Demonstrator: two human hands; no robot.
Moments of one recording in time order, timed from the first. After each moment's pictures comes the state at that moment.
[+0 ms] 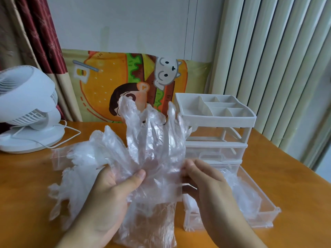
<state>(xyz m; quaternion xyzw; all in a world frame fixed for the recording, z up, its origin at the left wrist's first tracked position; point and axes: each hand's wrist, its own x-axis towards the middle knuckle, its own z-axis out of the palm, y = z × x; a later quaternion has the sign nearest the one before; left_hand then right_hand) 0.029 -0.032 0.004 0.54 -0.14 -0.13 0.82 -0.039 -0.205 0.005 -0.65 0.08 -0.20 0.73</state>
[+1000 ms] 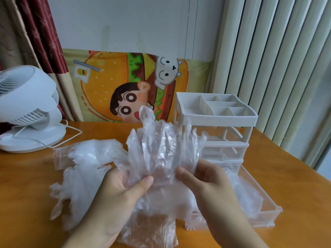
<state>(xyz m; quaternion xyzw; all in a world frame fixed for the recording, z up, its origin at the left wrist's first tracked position) 0.024 -0.037 0.007 0.64 -0.19 -0.09 0.74 -0.042 -0.211 0.002 -0.70 0.06 -0.22 0.68</state>
